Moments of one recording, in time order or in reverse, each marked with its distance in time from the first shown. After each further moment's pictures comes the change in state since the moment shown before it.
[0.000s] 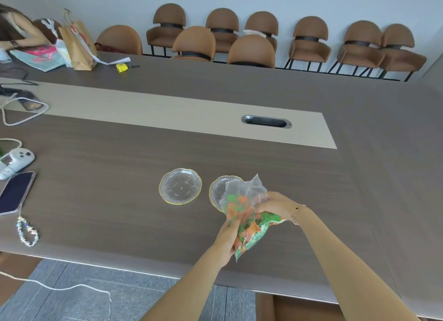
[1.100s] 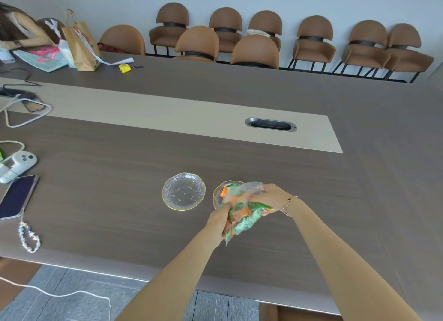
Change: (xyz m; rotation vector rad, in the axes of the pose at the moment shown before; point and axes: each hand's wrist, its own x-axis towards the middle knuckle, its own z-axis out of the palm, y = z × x) left_hand 0.014 0.065 -0.021 -0.011 0.261 -0.111; right_hand 0.029 -0.039 -0.004 0.072 0.066 0.047
